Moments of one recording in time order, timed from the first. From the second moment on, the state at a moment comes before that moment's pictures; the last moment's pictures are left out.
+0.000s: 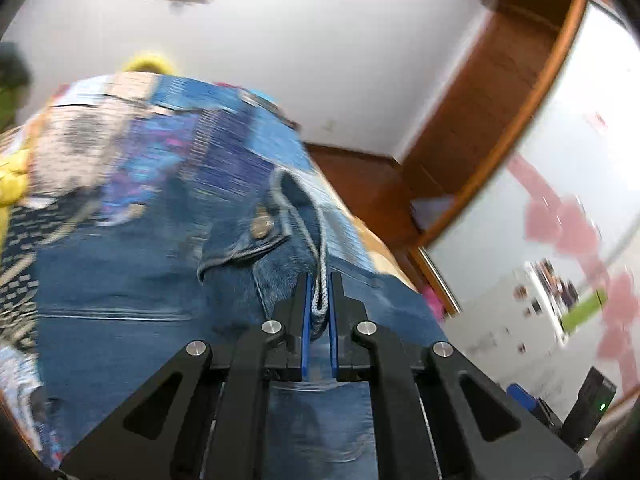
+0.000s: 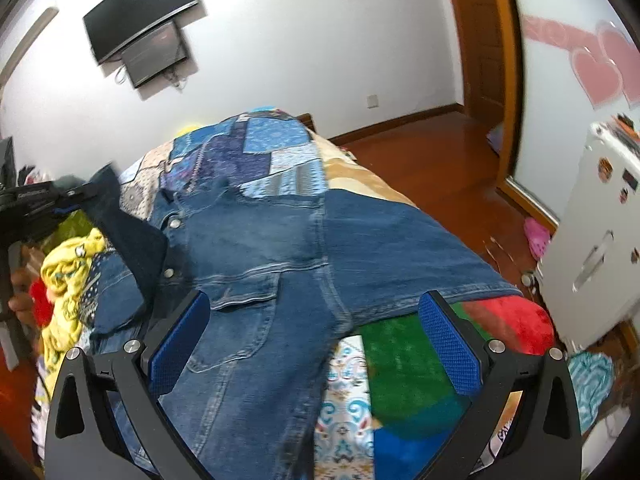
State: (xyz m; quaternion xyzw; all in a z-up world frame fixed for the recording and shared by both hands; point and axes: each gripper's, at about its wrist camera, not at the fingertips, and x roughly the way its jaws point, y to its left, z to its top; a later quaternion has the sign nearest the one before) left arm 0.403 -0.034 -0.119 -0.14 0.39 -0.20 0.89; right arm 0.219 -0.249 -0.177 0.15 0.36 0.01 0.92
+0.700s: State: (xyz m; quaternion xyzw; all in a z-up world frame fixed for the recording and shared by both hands) left arm 0.361 -0.064 -0.170 0.00 0.45 -0.17 0.88; right arm 0.233 -0.339 -0.236 0.25 0.45 -0.02 0.86
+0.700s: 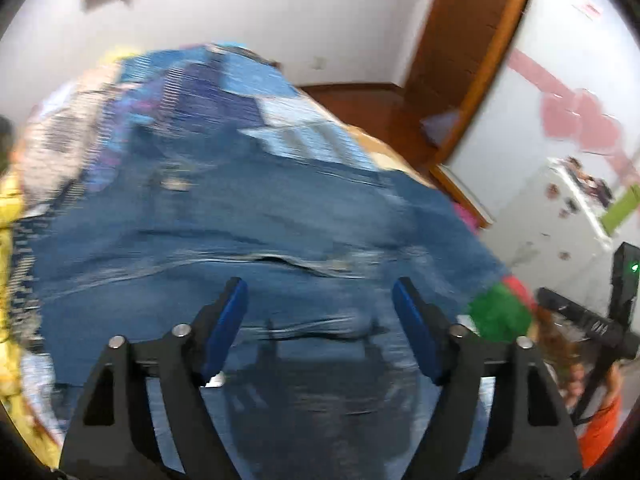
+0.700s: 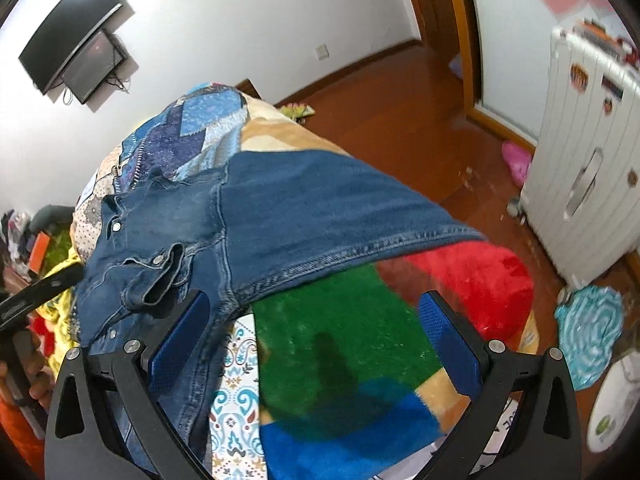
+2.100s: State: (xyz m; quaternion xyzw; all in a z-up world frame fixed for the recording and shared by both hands) left arm 0.335 0.106 -0.239 -0.03 0.46 -0.01 0.89; right arm 0.364 -0.156 -0.245 0.03 0.50 0.16 0.85
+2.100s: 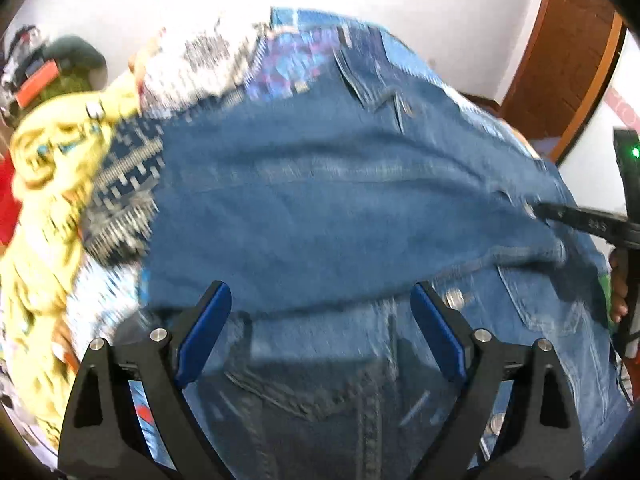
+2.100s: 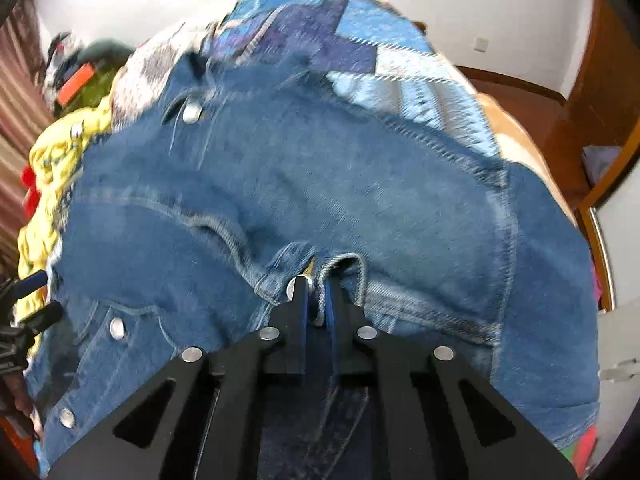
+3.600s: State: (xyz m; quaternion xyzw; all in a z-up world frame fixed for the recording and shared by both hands) left arm 0.317 0.038 -0.209 -0.05 0.46 -0.05 0.89; right arm 0.263 -0.343 -0.264 0.24 0.53 0.03 0.81
